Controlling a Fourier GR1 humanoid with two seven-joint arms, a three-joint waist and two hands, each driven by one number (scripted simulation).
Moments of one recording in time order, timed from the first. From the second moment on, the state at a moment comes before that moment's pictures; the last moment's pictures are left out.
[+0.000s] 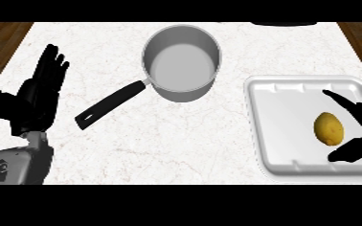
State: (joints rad) left arm -0.21 0.26 0.07 -1.61 0.13 0.18 0.21; right arm -0.14 -0.63 -0.05 -1.26 0.47 0.38 0.07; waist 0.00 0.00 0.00
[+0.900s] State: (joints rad) left arm -0.19 0.23 0.11 -1.64 0.10 0.13 0.23; right arm -0.17 -0.58 -0.03 -1.12 0.68 0.30 -0.17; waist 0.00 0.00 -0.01
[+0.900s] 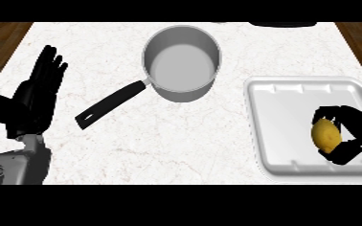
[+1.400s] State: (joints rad) left arm -0.21 0.22 0.08 -1.62 0.10 0.11 0.22; right arm -0.19 -0.32 0.37 -1.44 0.84 0.36 -0.17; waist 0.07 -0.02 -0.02
